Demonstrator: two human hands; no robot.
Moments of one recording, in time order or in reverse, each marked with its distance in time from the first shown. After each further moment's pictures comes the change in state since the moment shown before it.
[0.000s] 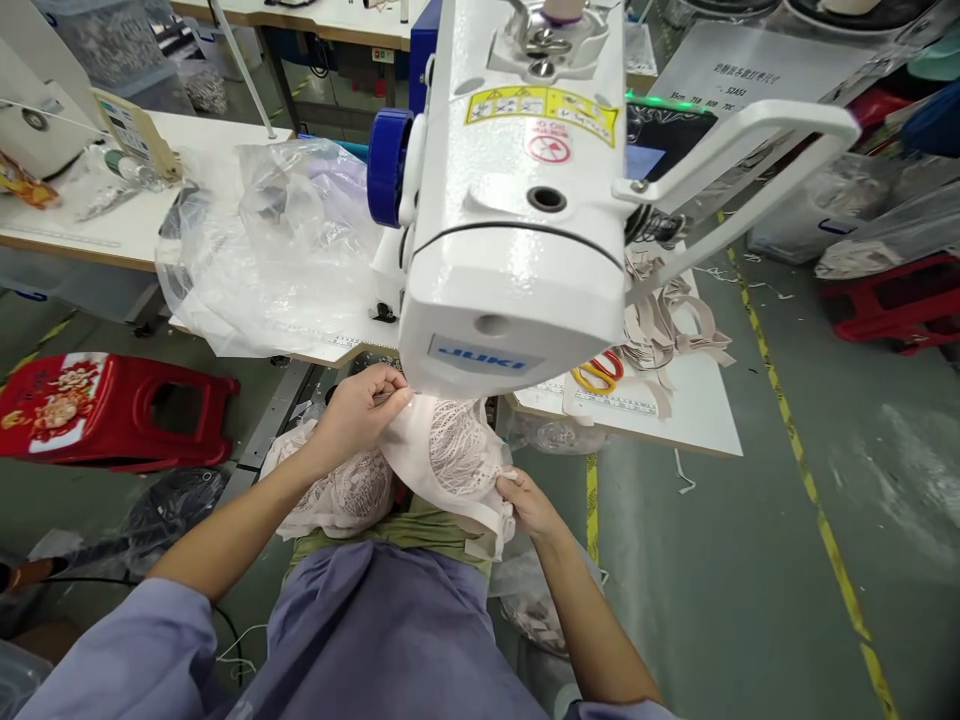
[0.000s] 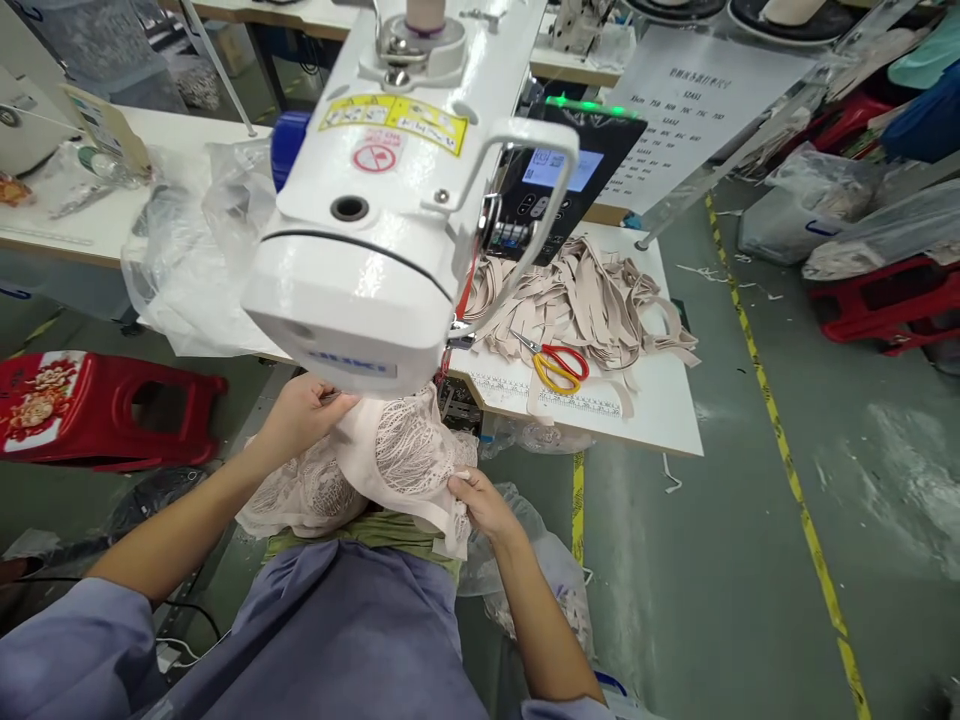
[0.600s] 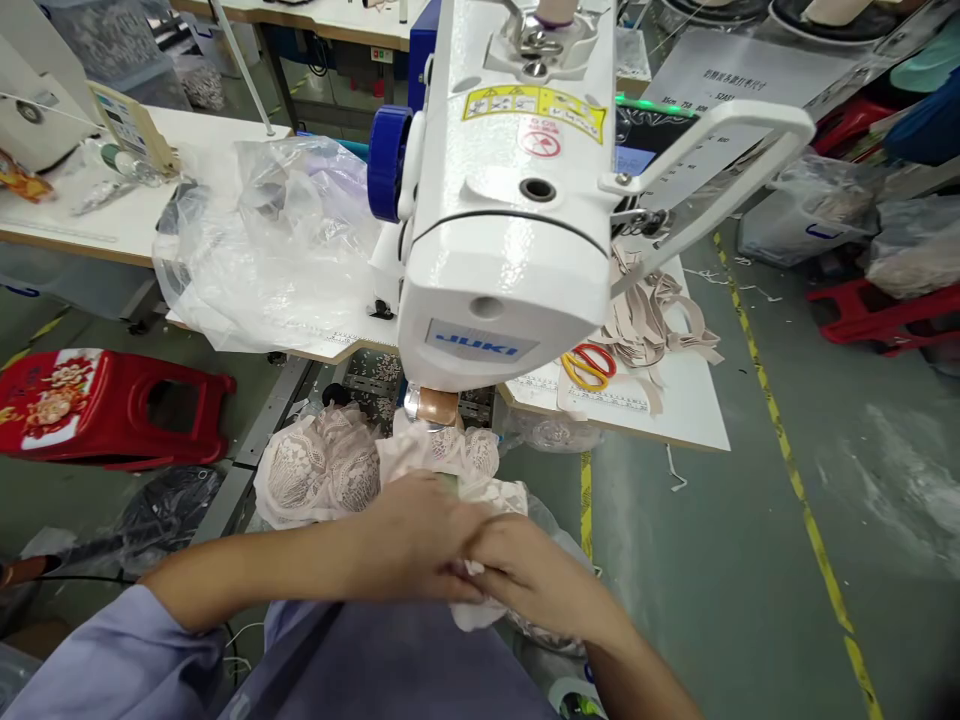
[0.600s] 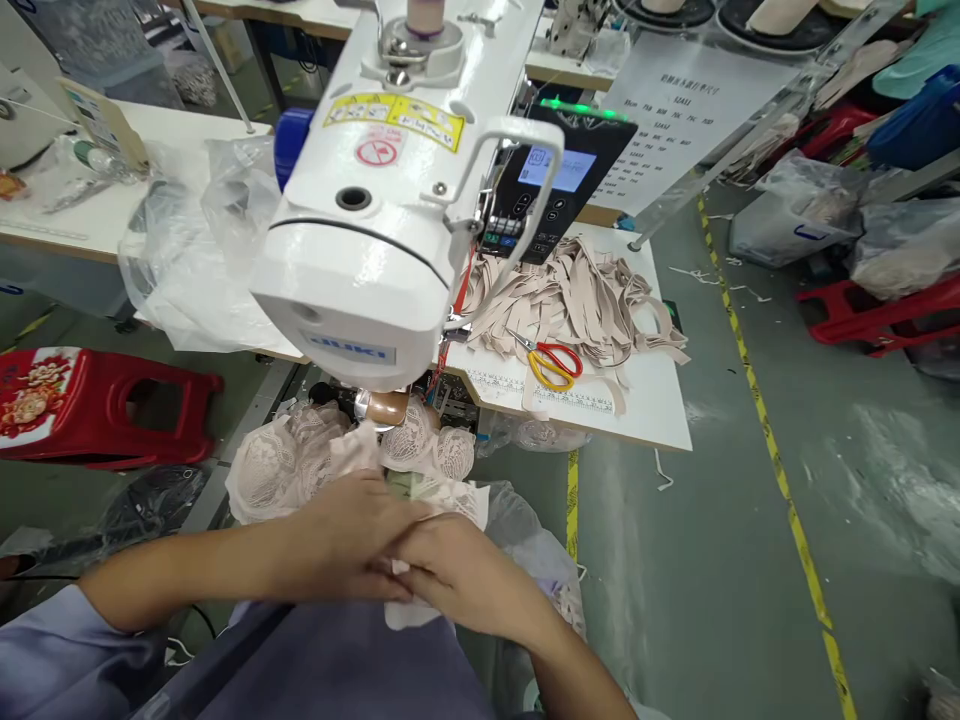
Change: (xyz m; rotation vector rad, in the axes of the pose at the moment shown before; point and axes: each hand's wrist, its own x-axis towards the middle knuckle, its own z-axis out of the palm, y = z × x) left_hand -0.078 0.069 0.036 0.245 -0.532 0.560; right_hand -0.066 -0.102 0.071 -0.838 -0.372 -0.299
